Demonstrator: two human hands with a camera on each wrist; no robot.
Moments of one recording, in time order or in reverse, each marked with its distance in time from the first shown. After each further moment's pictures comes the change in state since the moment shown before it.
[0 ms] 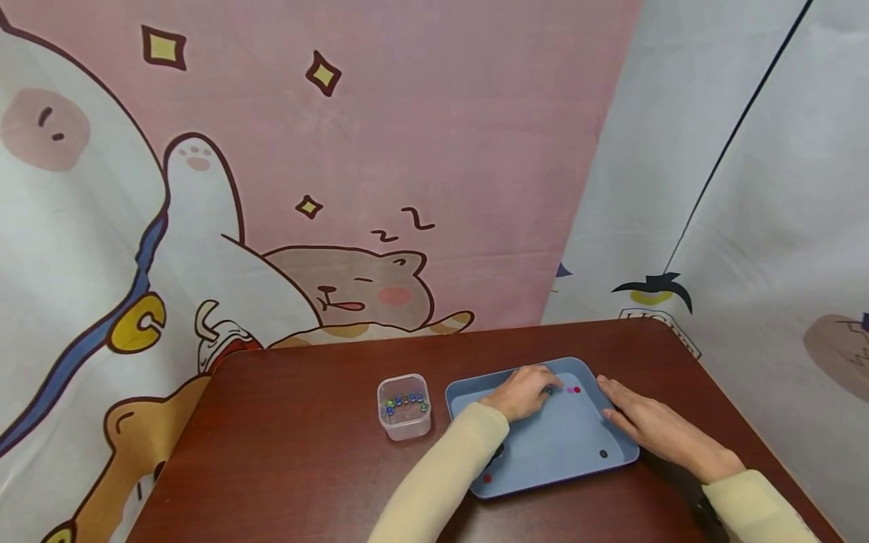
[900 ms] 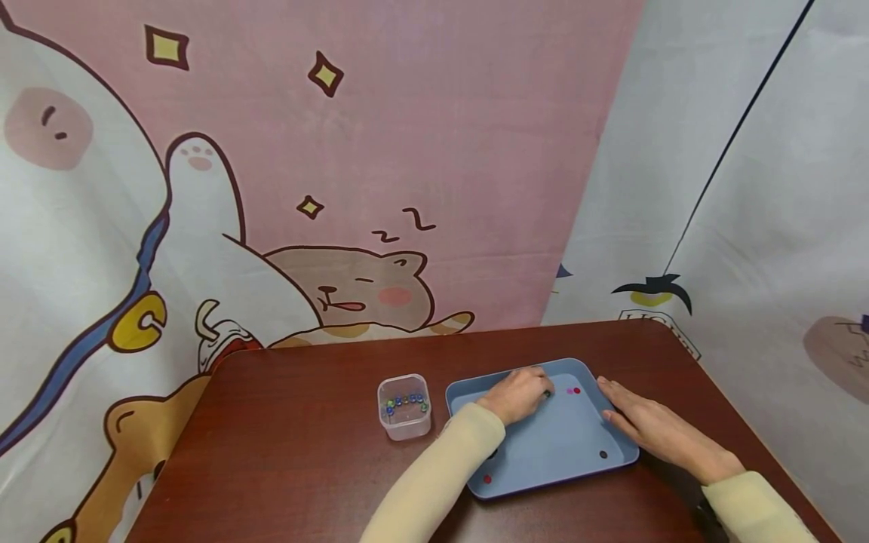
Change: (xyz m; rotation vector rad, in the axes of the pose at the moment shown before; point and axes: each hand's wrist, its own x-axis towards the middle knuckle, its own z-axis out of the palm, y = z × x) left_hand -0.008 0.001 -0.006 0.238 -0.046 0.029; right_hand 0.000 0.003 0.001 0.005 -0.026 0.017
